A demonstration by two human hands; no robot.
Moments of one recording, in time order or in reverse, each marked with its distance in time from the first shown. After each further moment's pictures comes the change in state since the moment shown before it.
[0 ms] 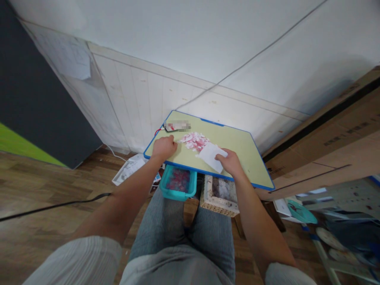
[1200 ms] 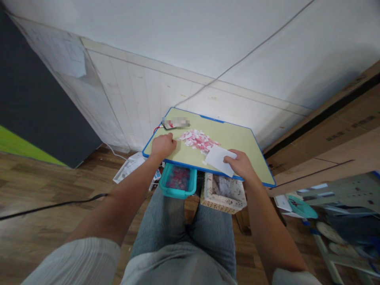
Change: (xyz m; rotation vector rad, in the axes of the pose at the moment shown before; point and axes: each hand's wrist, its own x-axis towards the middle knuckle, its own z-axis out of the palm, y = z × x) left_hand 0.006 -0.006 0.012 0.050 0.048 0.034; right_hand -0.024 -0.005 -0.038 -0.136 -0.072 0.058
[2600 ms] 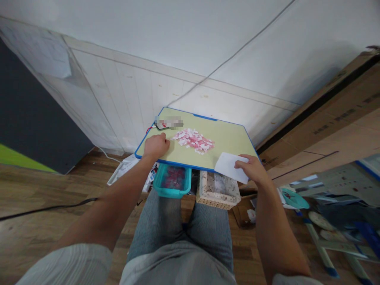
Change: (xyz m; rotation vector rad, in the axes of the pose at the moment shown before) left_hand -0.002 0.003 -0.005 0.026 -0.016 -0.012; right_hand -0.030 0.043 -0.057 0.007 0.014 0.191
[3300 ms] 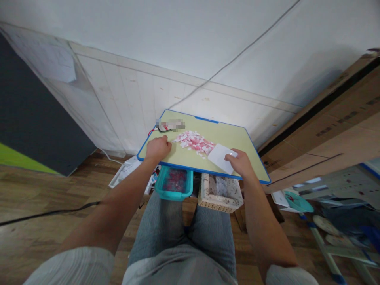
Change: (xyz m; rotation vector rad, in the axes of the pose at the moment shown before) left_hand -0.002 0.002 -0.005 -0.011 -0.011 0.009; right_hand 0.037 -0.021 0.046 -0.016 0.114 -0.129
